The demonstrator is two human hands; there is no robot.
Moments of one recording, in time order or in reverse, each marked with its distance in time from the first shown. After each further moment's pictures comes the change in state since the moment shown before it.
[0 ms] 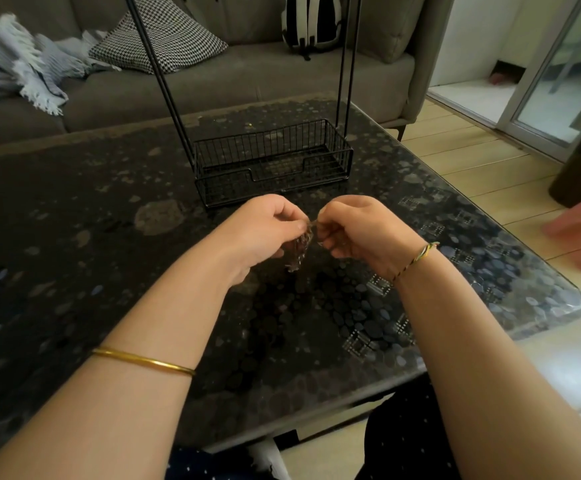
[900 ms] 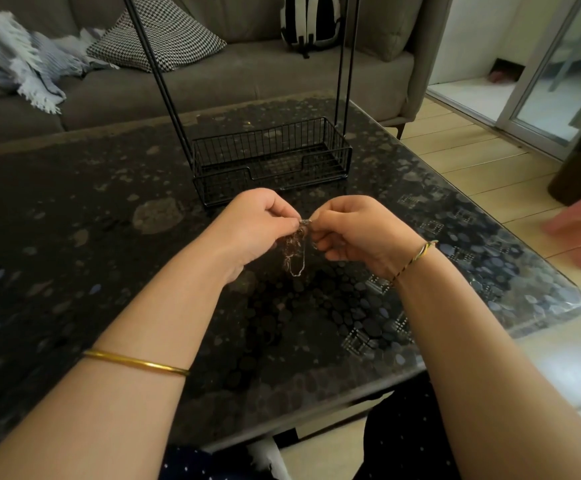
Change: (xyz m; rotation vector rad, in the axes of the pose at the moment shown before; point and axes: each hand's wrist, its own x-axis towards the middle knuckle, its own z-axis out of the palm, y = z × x) left_hand 0.000 -0.002 -0.003 0.040 0.087 0.042; right_hand -0.003 0.001 0.001 -0.024 -0.055 -0.011
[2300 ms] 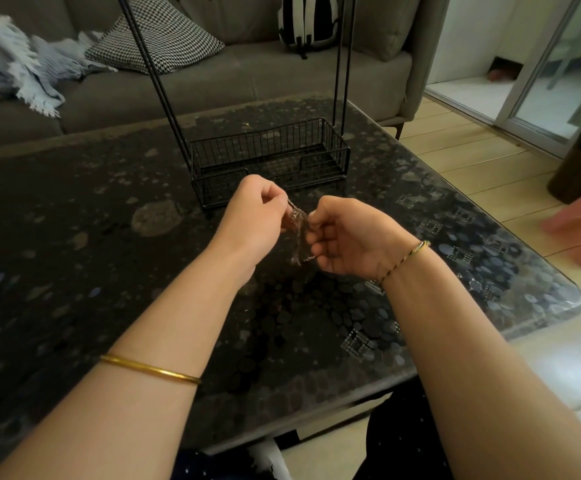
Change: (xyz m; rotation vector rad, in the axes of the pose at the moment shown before) left_hand 0.007 0.002 0.012 -0.123 0.216 0.062; right_hand 0.000 -0.008 0.003 0.303 -0.078 0.295
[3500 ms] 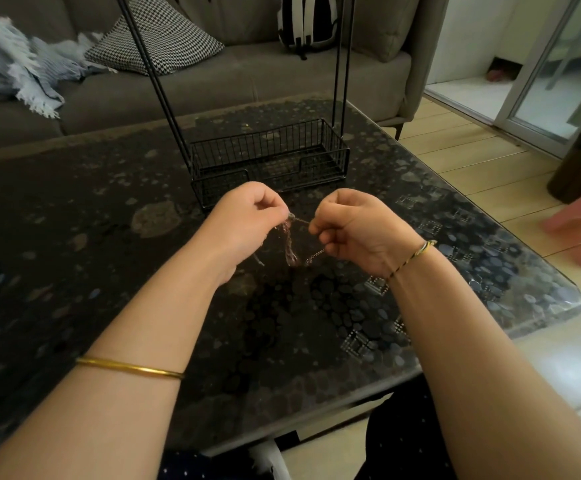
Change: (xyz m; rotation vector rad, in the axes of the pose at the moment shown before) left_hand 0.002 -0.004 -0.017 0.094 -0.140 0.011; right_hand -0.002 0.002 -0.002 -0.033 0.094 -0.267
